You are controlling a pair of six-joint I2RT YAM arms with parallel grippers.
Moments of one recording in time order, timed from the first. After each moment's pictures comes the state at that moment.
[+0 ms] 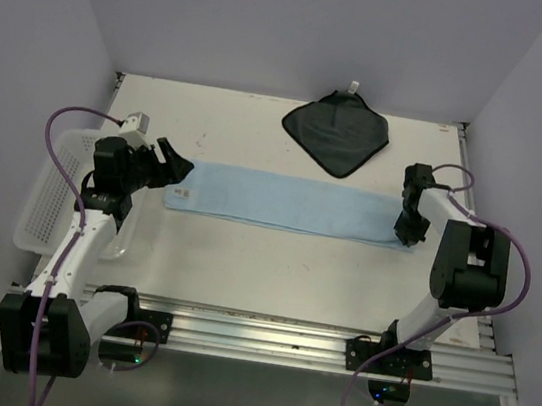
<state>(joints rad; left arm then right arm) 0.07 1.02 0.69 -0.09 0.40 -0.43 -0.03 1.72 1.05 -0.68 0.38 0.40</state>
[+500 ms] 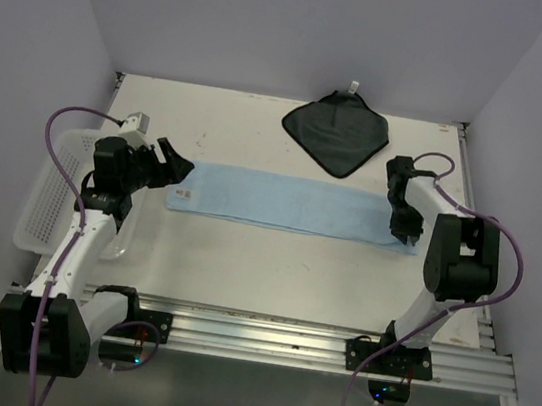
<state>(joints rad) 0.06 1.02 0.69 -0.09 0.40 -0.43 0.07 1.79 1.18 -0.87 0.53 0.32</state>
